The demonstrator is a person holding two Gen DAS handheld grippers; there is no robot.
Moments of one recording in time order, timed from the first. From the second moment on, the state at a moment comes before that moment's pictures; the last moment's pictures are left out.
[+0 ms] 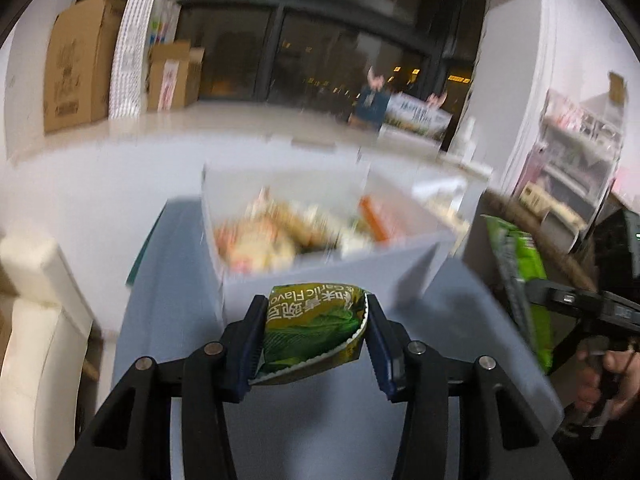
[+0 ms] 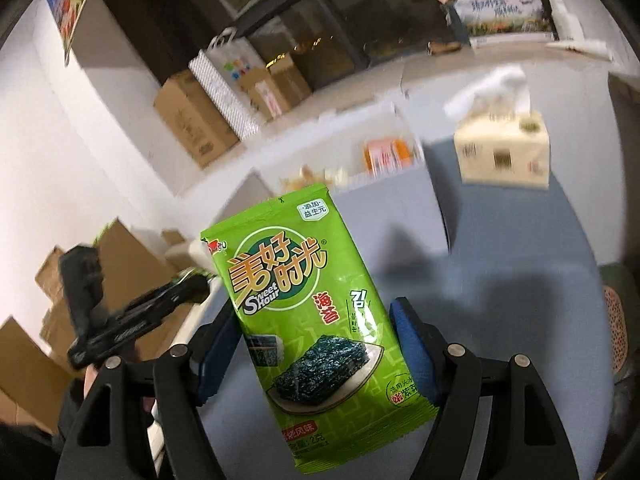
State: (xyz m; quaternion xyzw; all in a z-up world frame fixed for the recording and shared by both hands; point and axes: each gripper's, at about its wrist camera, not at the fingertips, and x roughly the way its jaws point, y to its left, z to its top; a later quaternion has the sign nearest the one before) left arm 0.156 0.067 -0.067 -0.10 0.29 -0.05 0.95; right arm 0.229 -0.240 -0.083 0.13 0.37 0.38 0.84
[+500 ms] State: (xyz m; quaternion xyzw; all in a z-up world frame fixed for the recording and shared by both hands) left arm 0.317 0.070 -0.034 -0.04 0.32 -0.05 0.95; right arm 0.364 -0.118 -0.025 0.05 0.36 0.32 0.87
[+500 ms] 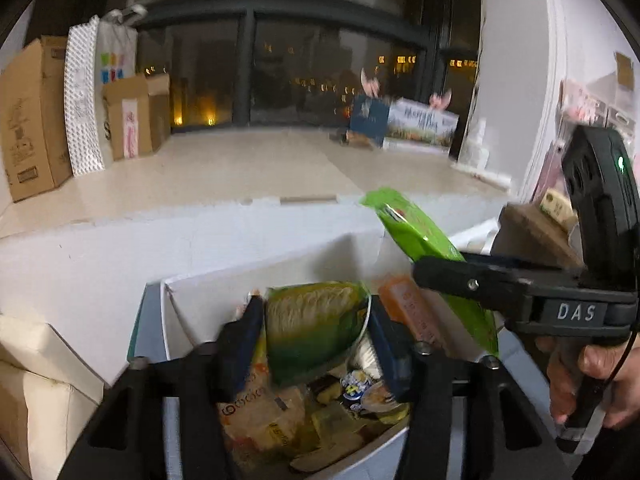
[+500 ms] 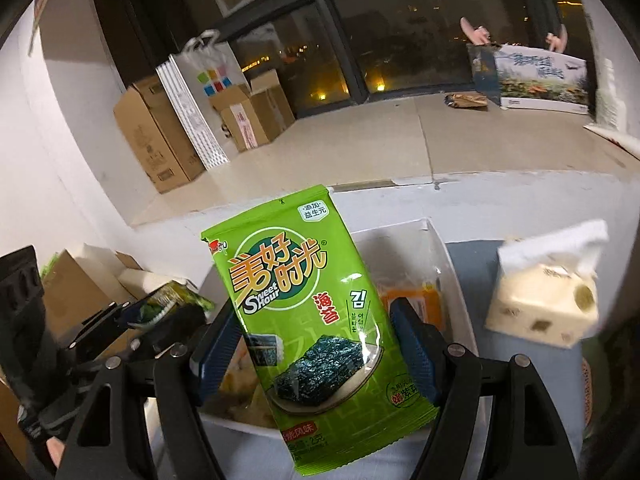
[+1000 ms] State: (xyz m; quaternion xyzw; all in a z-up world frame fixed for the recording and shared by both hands) left arm 0.264 0.087 -0.027 -0.09 0.29 0.02 0.95; right arm 0.357 -0.129 -0.044 0.01 0.35 0.29 0.89
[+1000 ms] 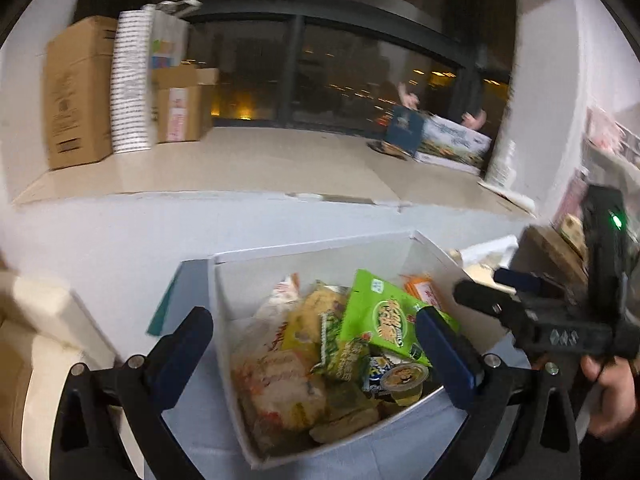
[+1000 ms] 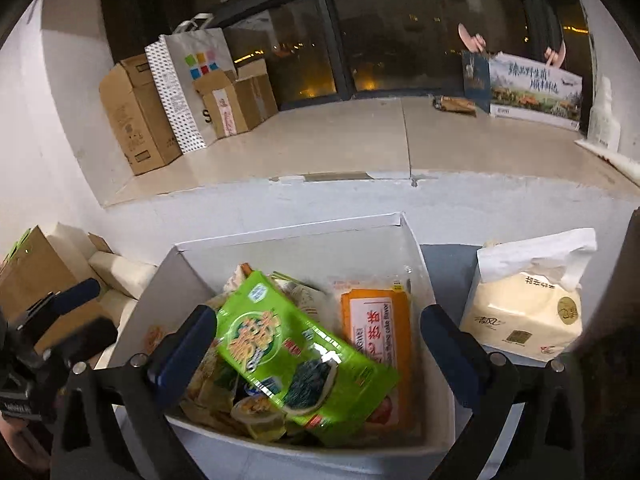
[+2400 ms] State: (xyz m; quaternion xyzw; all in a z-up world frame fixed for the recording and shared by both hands) left arm 0.028 0.004 0.003 -0.05 0.27 0.05 0.96; right arm 0.090 -0.221 -0.011 0.00 0.29 0.28 0.91
